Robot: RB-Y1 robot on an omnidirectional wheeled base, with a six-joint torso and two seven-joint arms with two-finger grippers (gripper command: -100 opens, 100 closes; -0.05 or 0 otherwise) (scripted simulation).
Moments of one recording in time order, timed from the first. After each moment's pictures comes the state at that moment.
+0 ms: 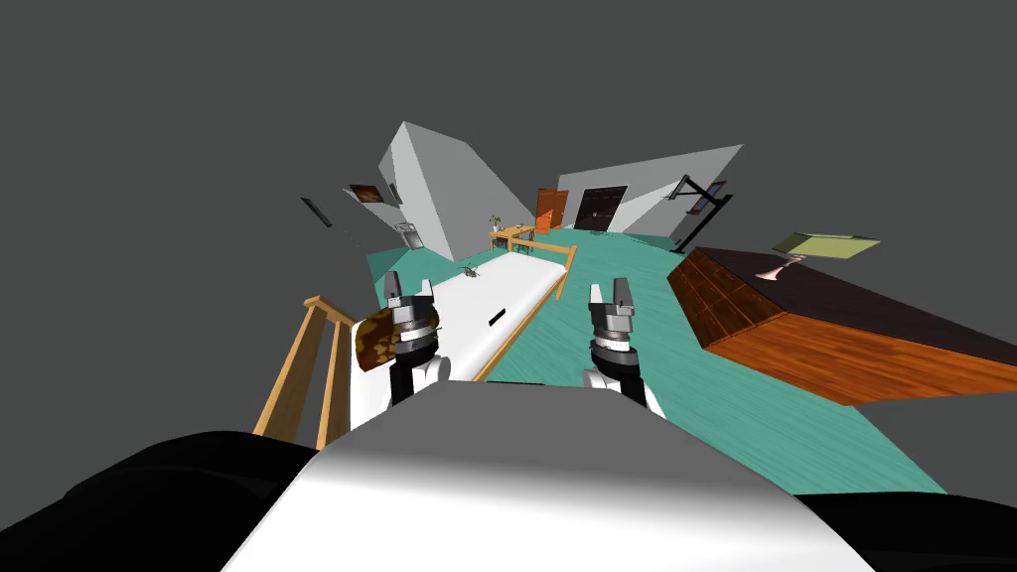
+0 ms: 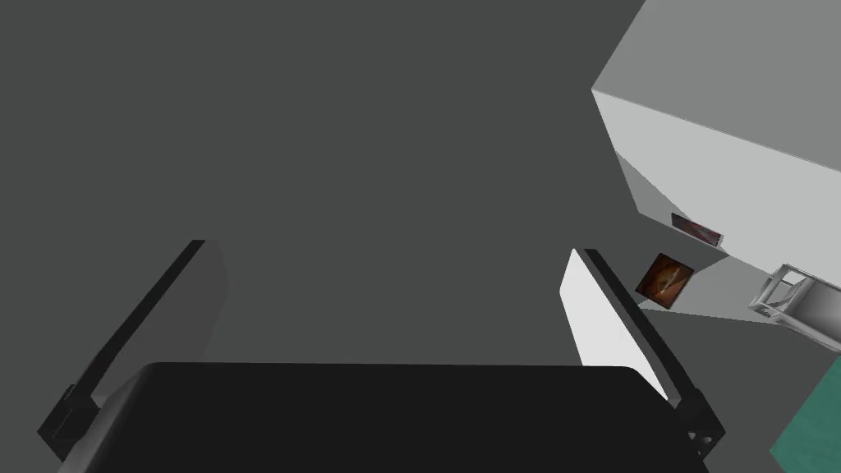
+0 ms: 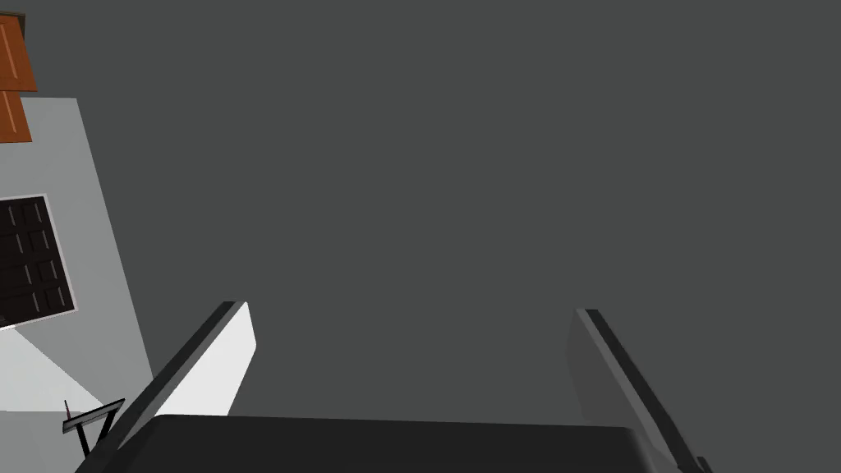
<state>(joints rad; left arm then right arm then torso) 0.48 -0.04 0.03 -2.30 0.08 -0.55 -0.06 0.51 -0.02 0.06 -2.24 0.10 -0.62 0.02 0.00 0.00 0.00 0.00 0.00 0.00</state>
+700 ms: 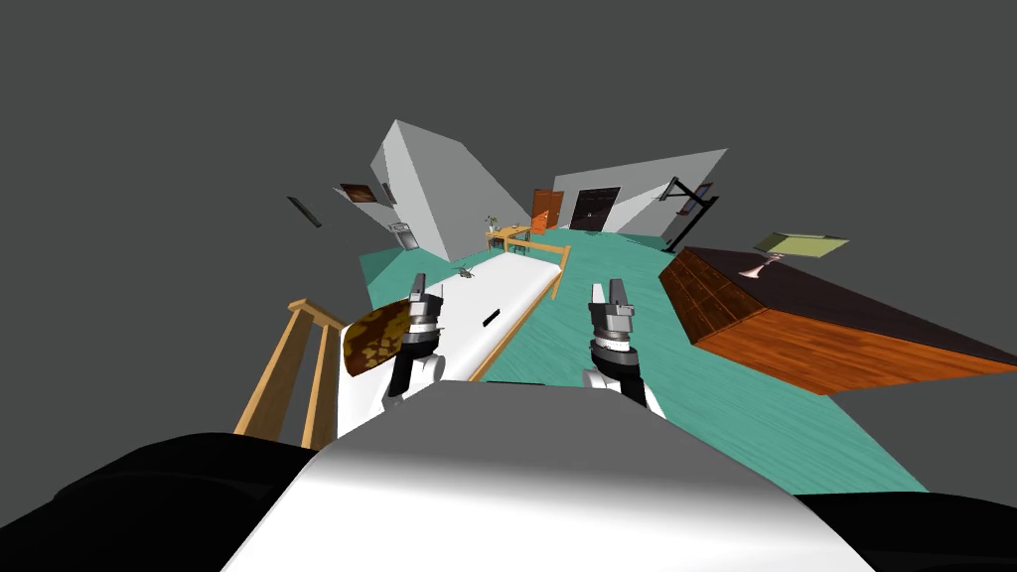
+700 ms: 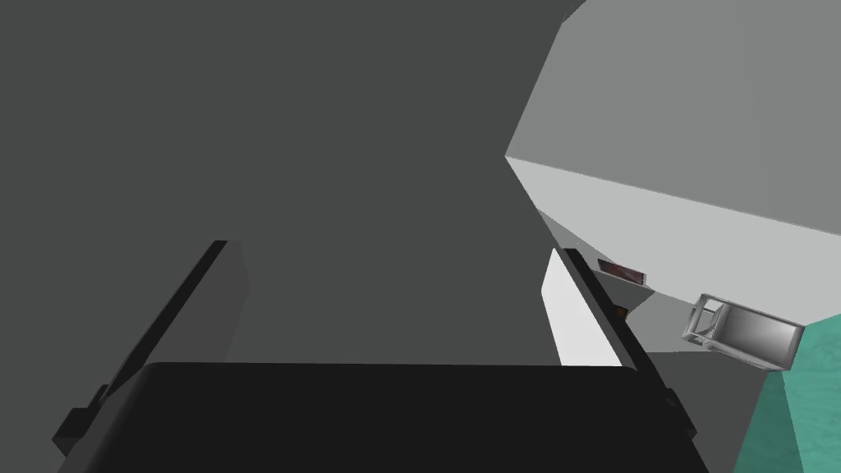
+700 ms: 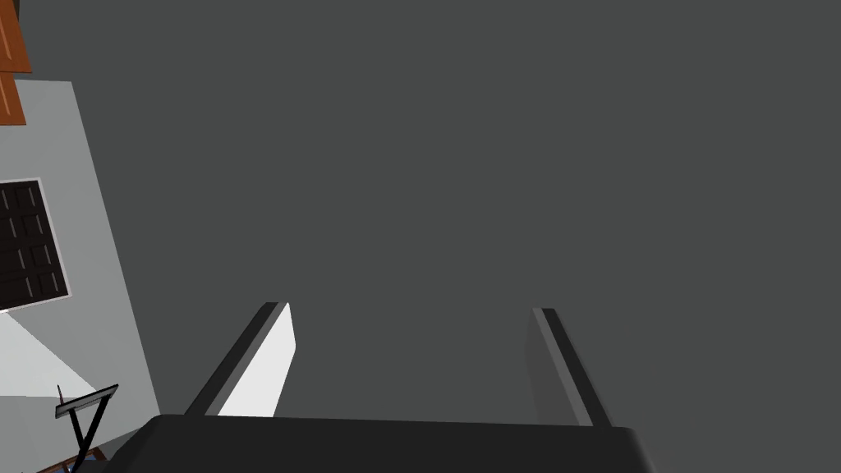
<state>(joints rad) 0.43 0.12 0.05 -2.22 0.09 -0.41 -0.03 0.51 -0.02 0.06 -2.24 0.10 -0.62 0.02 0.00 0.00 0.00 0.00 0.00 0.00</state>
